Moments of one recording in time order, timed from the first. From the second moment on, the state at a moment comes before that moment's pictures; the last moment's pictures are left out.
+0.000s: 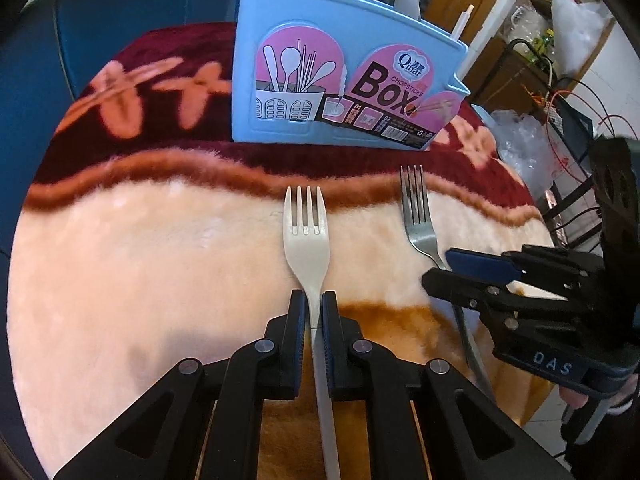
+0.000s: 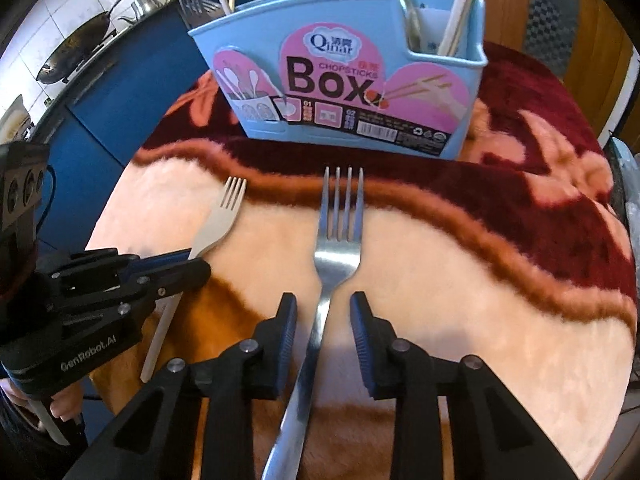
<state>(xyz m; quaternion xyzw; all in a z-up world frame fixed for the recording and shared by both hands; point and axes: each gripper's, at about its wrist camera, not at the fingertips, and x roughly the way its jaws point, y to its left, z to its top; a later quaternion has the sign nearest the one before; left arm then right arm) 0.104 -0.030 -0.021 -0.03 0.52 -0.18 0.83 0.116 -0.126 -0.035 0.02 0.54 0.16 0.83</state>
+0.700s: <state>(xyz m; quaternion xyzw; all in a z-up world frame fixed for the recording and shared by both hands) 0.069 -0.015 0.012 -0.10 0.38 -0.19 0.90 0.070 -0.173 -0.025 0.18 0.38 0.22 0.88</state>
